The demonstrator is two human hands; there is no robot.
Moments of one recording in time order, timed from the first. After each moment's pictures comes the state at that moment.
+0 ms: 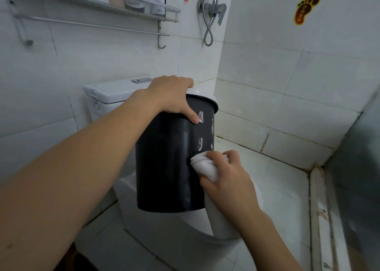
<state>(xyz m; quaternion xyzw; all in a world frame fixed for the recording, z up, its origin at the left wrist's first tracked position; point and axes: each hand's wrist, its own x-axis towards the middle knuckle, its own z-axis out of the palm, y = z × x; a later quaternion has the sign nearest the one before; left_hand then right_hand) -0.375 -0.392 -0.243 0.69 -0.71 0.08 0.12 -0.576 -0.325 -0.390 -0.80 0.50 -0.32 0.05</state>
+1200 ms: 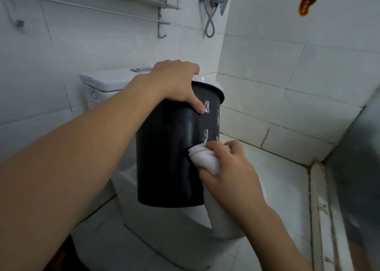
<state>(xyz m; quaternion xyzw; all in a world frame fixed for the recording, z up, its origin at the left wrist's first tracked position) -0.375 -0.391 -0.247 0.68 -0.71 0.09 0.13 -0.566 -0.314 -0.388 -0.81 0.49 -0.33 0.03</state>
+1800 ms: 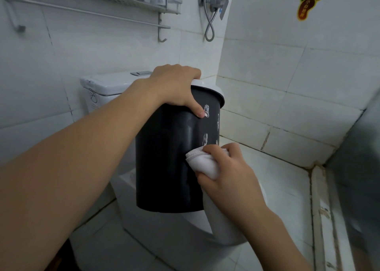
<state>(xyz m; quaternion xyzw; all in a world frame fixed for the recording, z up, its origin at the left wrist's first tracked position) -0.376 -0.387 -0.246 0.67 -0.72 0.11 0.12 -0.566 -0.314 -0.384 -0.81 0.48 -0.33 0.04</state>
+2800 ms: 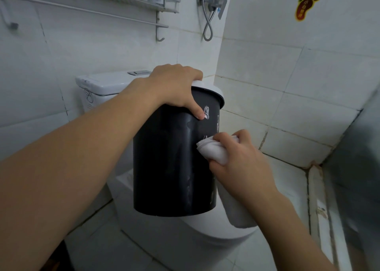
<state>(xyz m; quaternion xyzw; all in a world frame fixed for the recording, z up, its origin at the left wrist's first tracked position) -0.382 -0.386 -0.244 0.67 -0.73 0.10 0.12 -0.575 -0.334 -0.359 -0.80 0.53 -0.27 -0.04</state>
